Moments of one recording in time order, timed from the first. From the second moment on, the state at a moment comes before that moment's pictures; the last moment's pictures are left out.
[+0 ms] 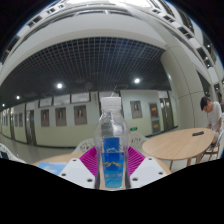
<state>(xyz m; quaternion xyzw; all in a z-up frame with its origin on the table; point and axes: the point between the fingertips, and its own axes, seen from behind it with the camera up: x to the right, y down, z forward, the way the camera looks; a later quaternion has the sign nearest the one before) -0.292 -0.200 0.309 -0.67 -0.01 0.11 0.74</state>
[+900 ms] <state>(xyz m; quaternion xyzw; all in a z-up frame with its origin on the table) -0.269 -0.195 0.184 -0.77 -0.10 0.04 0.62</state>
